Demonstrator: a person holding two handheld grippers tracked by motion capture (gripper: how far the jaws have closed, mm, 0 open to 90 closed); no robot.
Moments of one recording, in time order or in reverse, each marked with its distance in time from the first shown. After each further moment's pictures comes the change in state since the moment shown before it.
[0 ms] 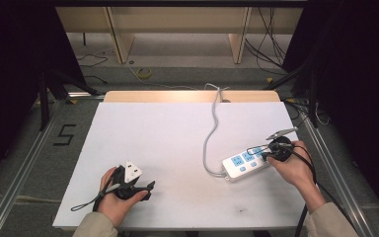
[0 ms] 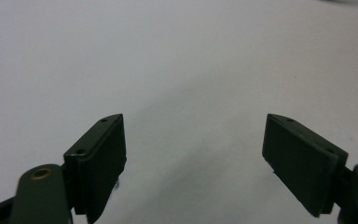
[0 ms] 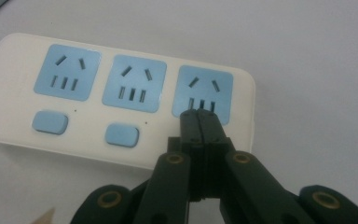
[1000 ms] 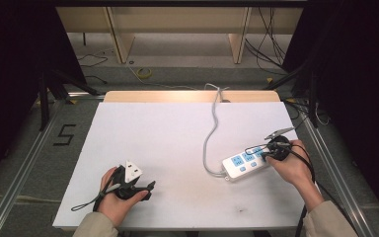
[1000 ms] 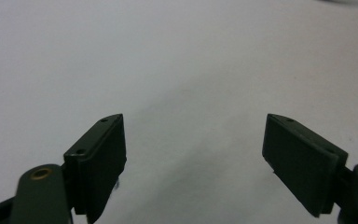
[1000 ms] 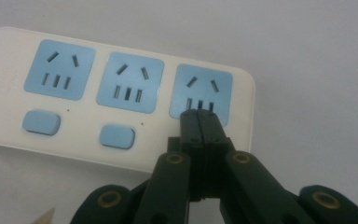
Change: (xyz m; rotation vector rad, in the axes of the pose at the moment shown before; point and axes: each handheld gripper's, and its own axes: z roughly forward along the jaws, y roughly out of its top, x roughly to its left) left arm 0.000 0.000 0.000 0.003 -0.001 0.004; right arm 0.001 0.003 0.004 0.026 -0.015 -0.014
